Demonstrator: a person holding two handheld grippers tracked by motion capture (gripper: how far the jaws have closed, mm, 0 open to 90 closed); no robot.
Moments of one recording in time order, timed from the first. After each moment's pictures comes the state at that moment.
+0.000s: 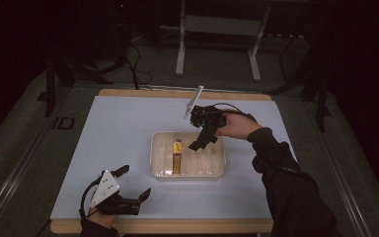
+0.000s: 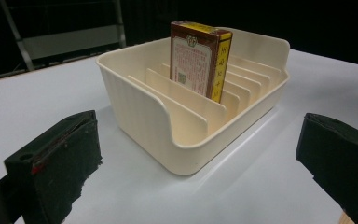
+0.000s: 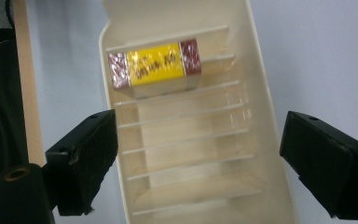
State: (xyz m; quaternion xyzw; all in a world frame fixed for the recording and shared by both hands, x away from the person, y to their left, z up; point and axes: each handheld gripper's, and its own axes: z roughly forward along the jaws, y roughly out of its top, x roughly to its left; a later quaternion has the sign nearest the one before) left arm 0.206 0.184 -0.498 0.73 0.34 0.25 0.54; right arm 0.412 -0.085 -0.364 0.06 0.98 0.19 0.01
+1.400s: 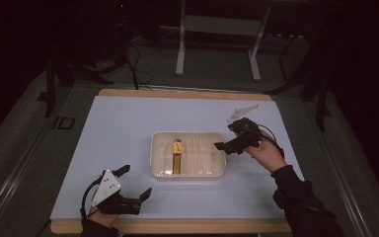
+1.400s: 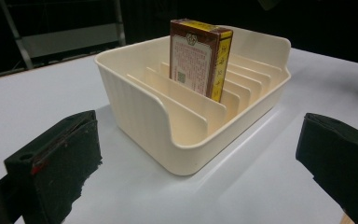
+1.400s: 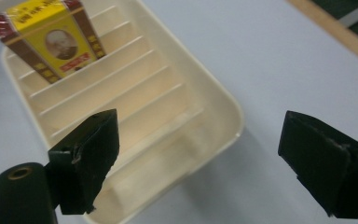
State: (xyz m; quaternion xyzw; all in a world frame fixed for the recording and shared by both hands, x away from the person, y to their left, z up) left arm 0.208 0.182 -0.498 0.73 0.34 0.24 0.54; right arm 0.386 -0.196 -0.404 0.27 0.90 0.33 0.13
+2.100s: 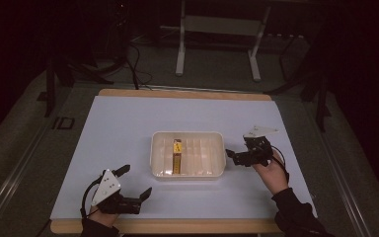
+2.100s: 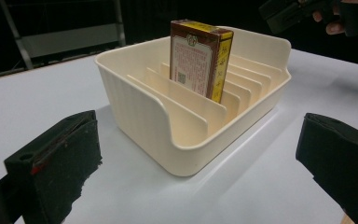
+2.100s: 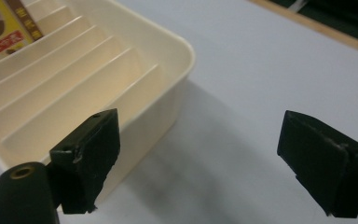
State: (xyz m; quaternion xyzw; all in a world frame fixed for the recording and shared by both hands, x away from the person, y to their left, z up) left arm 0.209 0.182 -0.498 0.73 0.34 0.24 0.54; right arm 0.355 -0.237 -0.448 0.36 0.83 0.37 0.20
